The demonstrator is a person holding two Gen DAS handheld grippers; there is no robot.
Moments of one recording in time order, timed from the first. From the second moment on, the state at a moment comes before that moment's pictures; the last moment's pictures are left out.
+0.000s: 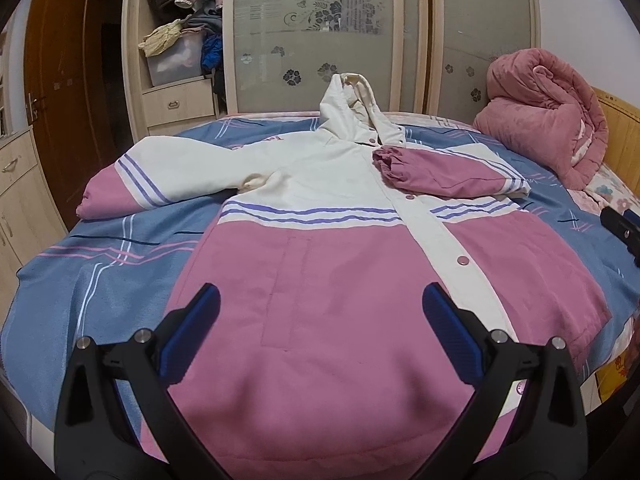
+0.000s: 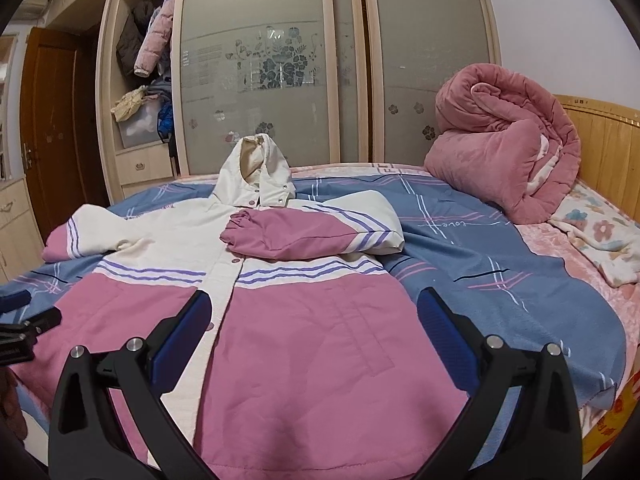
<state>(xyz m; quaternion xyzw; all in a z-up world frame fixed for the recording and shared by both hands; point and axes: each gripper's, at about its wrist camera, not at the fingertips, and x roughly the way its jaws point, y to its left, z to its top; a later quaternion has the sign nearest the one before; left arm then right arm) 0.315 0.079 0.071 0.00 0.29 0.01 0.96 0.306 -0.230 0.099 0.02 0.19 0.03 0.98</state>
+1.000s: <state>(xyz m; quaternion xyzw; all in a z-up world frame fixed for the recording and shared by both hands) 0.331 0.128 0.115 -0.05 0.19 0.04 0.98 0.516 -0.062 0.044 -0.37 0.26 0.05 0.89</state>
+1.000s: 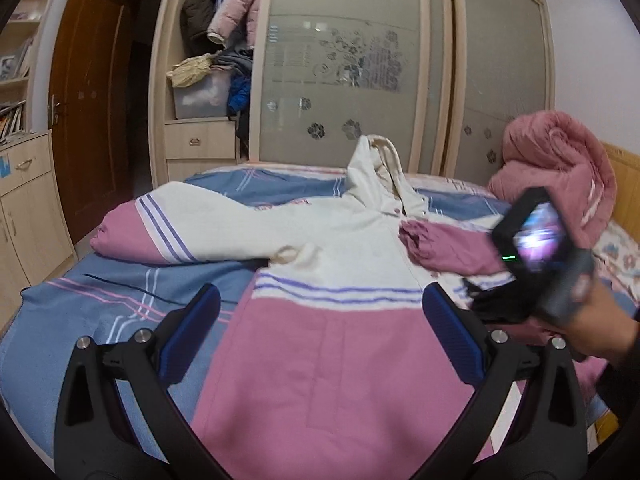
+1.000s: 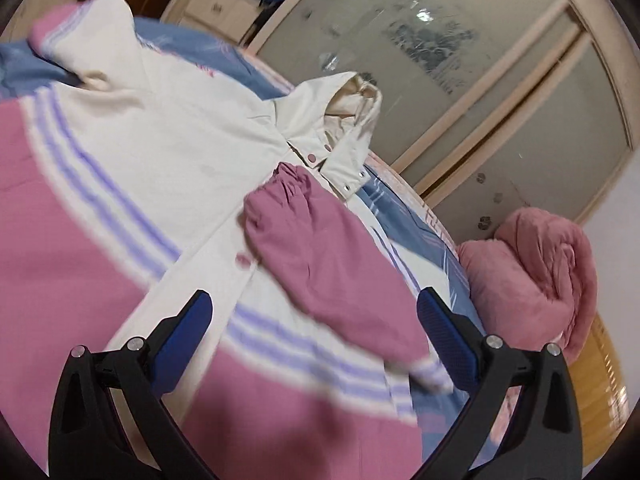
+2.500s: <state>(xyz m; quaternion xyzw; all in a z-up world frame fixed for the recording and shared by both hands) 0.324 0.170 0.127 -0.12 0.20 0.02 0.97 0.370 -0.125 0.097 -0.17 0.14 0.16 0.96</state>
